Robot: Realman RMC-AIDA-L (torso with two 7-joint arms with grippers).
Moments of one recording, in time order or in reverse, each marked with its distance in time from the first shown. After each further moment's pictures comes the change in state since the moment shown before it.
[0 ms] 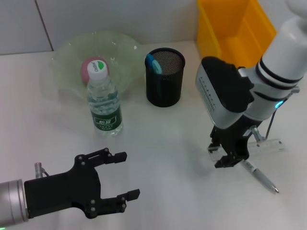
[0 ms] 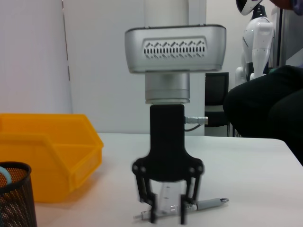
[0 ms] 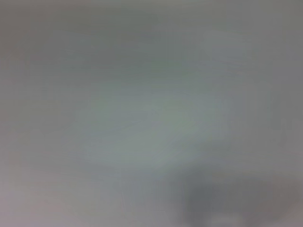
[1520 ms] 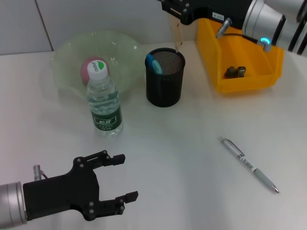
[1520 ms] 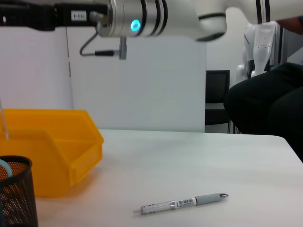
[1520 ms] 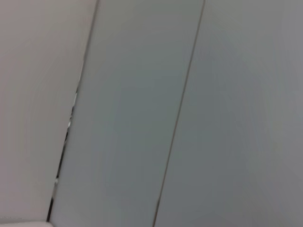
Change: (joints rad) left arm 0.001 0.000 -0.010 -0.012 0.011 0.003 0.008; right arm -0.289 0.002 0.128 0.068 1.379 0.626 -0.593
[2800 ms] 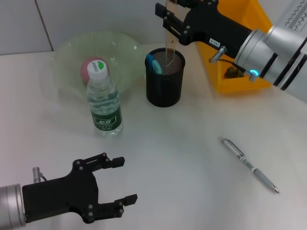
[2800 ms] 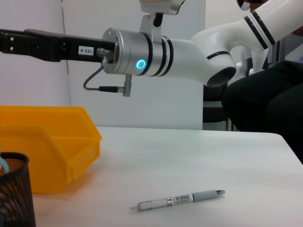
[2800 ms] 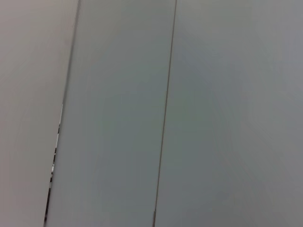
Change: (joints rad) left arm 0.004 0.003 0.004 0.000 0.003 0.002 0.001; right arm 0.104 0.003 0.023 0.485 0.363 -0.177 -0.405
